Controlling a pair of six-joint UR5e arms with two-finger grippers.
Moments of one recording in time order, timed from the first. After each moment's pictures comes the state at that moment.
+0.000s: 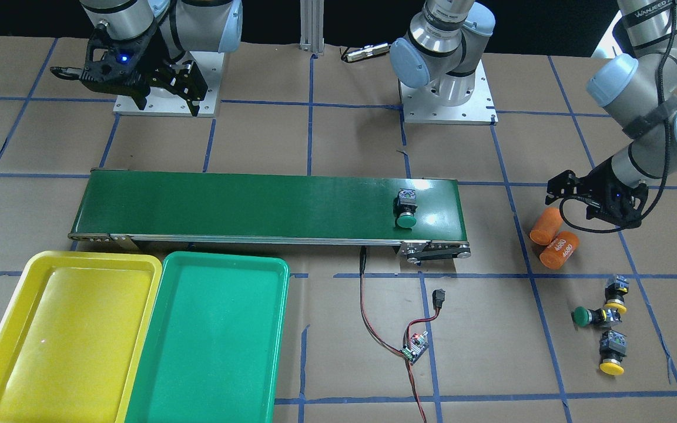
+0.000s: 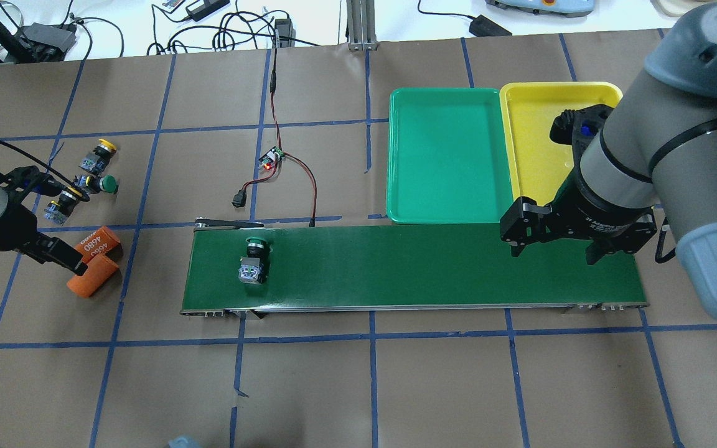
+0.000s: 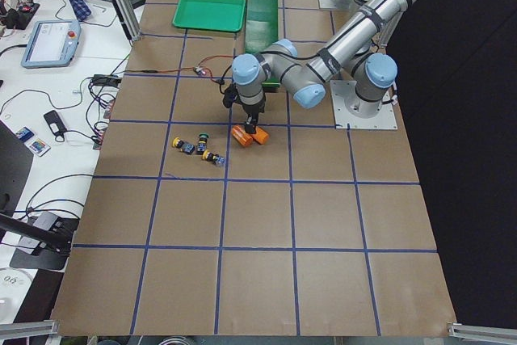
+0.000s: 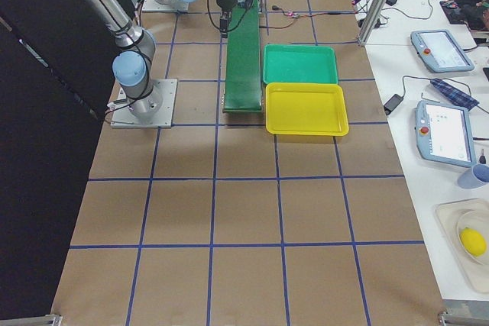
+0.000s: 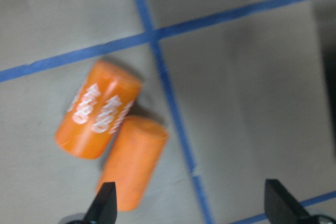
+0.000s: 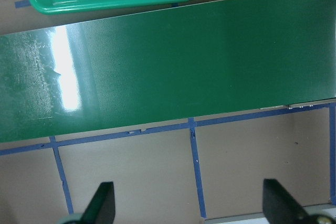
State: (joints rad) left arm -0.91 -1.75 -2.01 -1.11 1.61 1.00; right arm 1.56 -1.84 1.94 -1.60 -1.54 0.14
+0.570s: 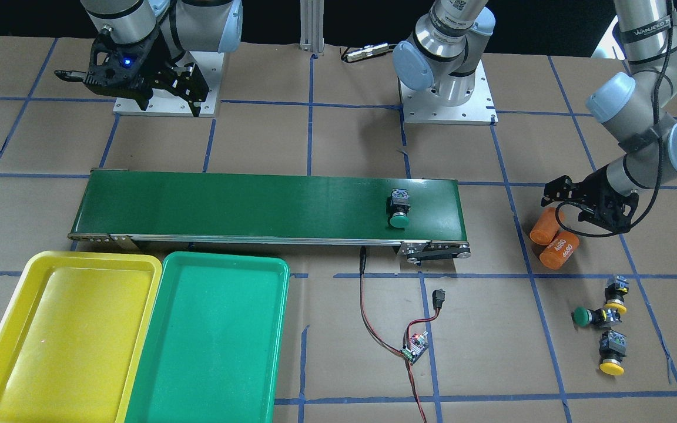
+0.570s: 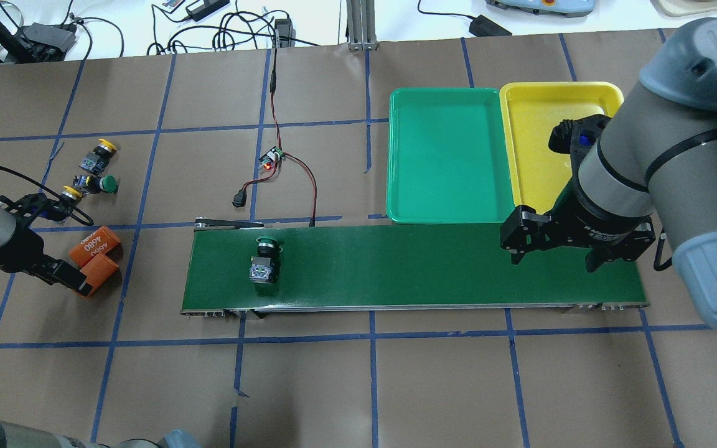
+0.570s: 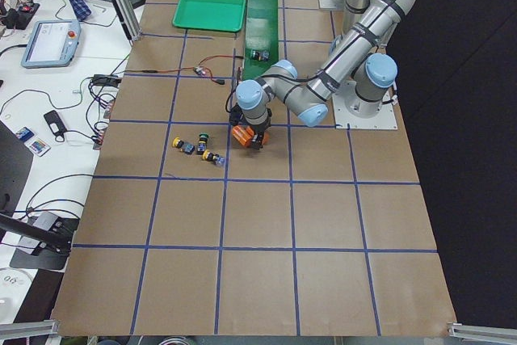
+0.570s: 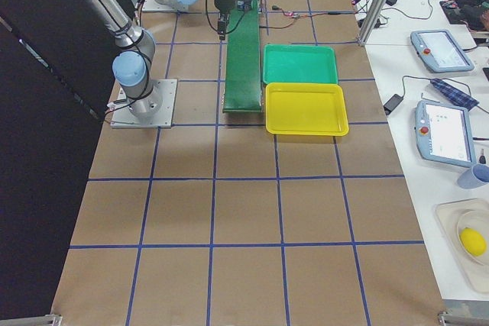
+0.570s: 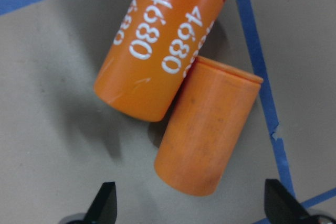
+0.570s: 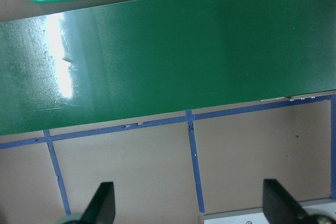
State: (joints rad) left arm -0.88 -1.83 -2.05 -1.05 1.60 1.02; right arm 1.56 -1.85 1.95 -1.60 -1.54 0.14
